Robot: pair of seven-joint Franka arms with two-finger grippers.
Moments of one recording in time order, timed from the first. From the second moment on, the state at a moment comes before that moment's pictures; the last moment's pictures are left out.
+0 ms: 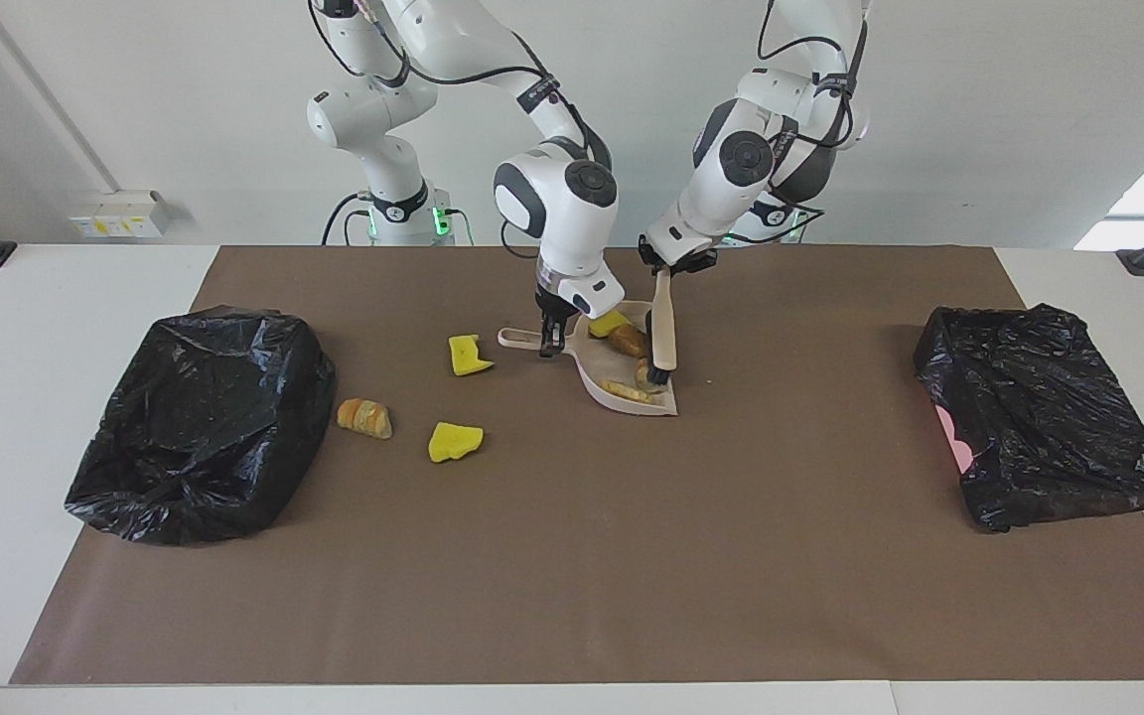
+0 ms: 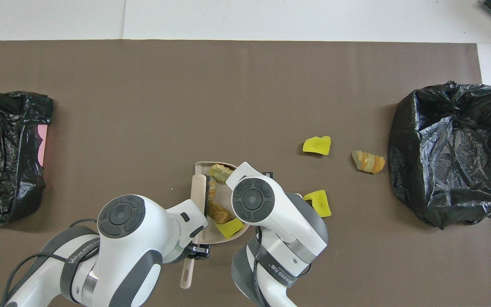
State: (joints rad) left arm -0.59 -0.18 -0.03 -2.37 -0.34 1.98 -0.28; right arm 0.69 0.21 -0.03 -2.01 -0.16 2.10 -0.81
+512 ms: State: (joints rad) left arm -0.47 -0.21 -0.01 -2.20 -0.18 1.78 -0.38; right arm 0.61 0.18 -0.04 -1.97 -0.16 2.02 -0.88
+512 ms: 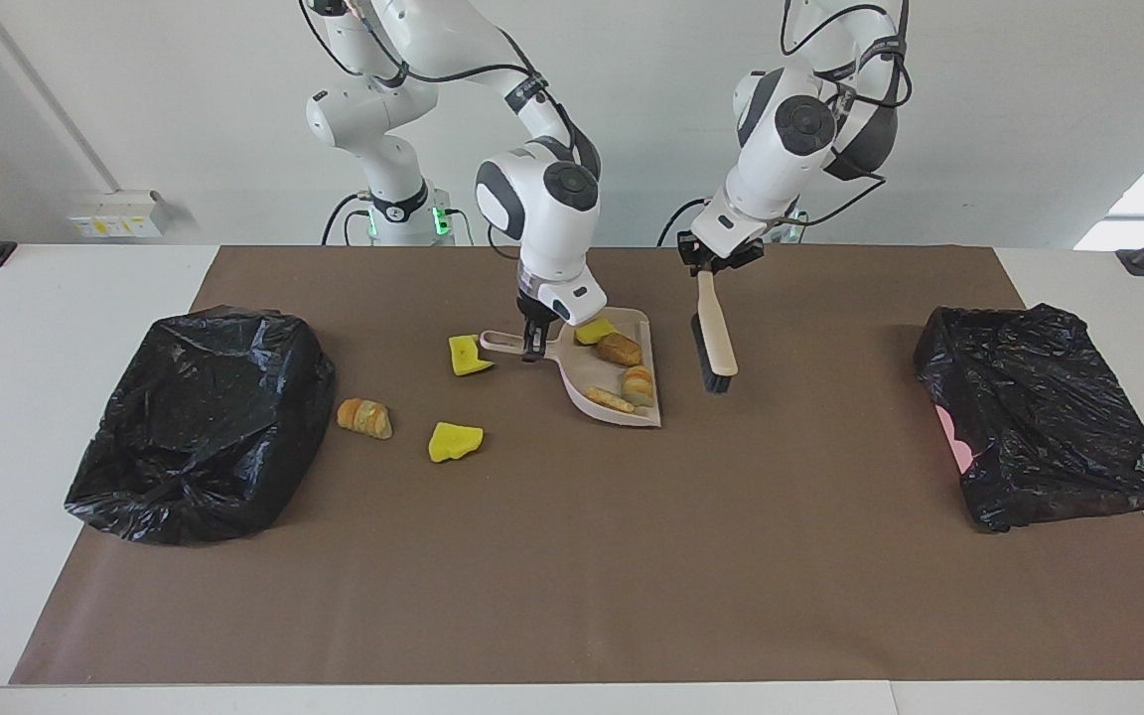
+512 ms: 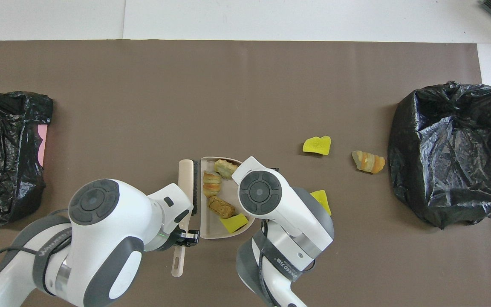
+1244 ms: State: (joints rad) left arm -0.76 -0.19 -0.06 -2.35 -0.18 2.01 -0.73; right arm 0.25 0.13 -0.04 -1.76 -0.16 1.80 -1.28
